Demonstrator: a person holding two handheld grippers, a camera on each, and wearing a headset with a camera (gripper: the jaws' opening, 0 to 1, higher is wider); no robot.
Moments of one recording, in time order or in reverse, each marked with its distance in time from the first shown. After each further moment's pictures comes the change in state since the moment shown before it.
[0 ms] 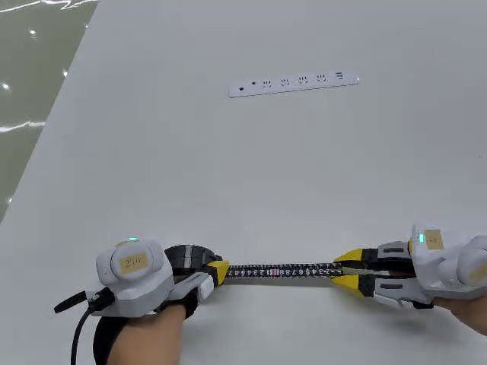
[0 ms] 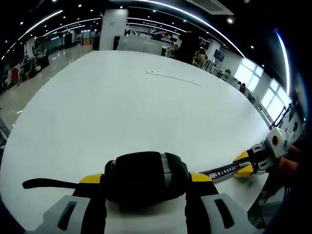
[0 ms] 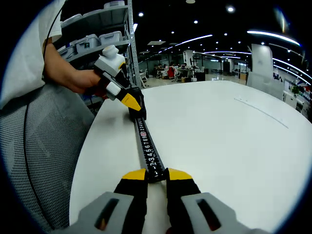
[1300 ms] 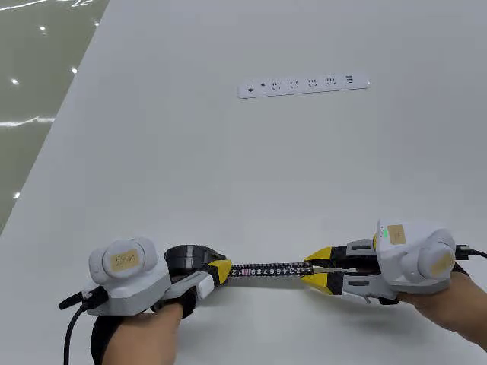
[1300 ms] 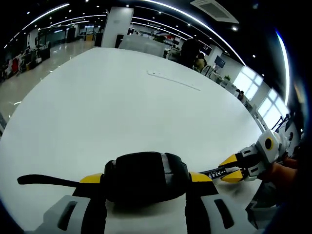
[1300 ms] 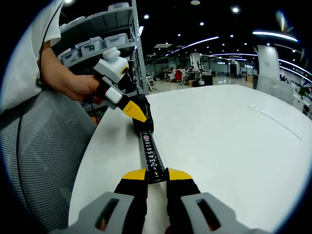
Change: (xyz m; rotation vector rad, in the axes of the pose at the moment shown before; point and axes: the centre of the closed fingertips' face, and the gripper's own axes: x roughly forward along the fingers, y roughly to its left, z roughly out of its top) left arm -0.002 0.001 0.001 -0.067 -0.002 -0.047; right arm 0.045 0.011 0.031 -0.010 -0.030 0.071
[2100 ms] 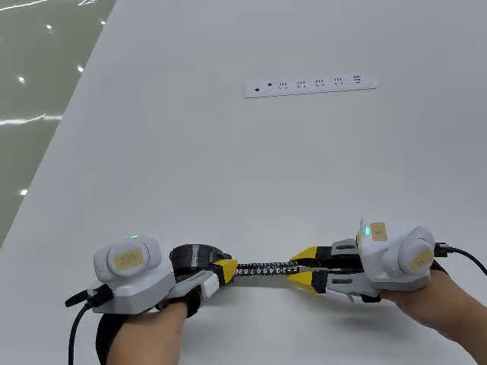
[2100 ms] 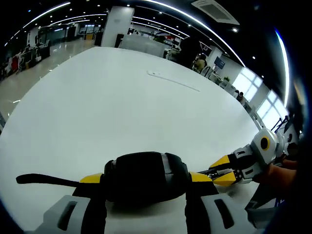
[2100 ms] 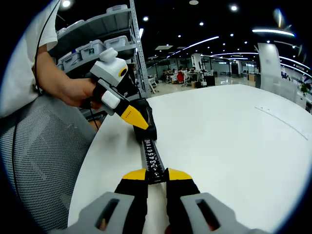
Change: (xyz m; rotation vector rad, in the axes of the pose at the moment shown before) left arm 0.001 0.000 0.001 -0.013 0.001 -0.012; right arm 0.026 0.006 0.012 0.016 -0.016 0.033
